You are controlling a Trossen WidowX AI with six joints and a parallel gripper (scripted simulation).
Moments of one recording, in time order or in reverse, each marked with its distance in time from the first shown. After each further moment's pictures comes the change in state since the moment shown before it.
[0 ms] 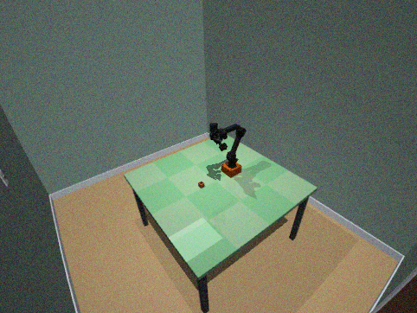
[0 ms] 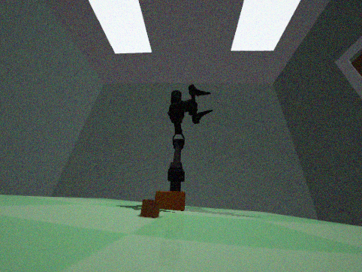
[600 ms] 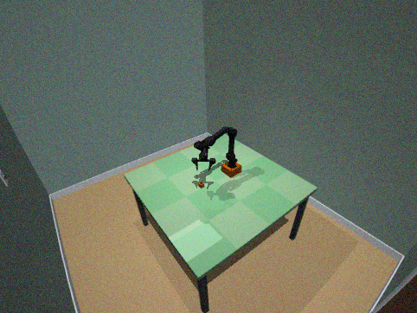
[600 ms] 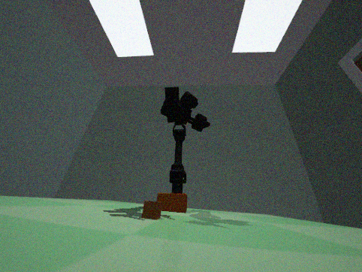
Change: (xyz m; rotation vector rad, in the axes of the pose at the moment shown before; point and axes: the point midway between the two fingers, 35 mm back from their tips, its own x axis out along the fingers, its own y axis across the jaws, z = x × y) arm -0.029 0.084 -0.219 1.208 0.859 -0.149
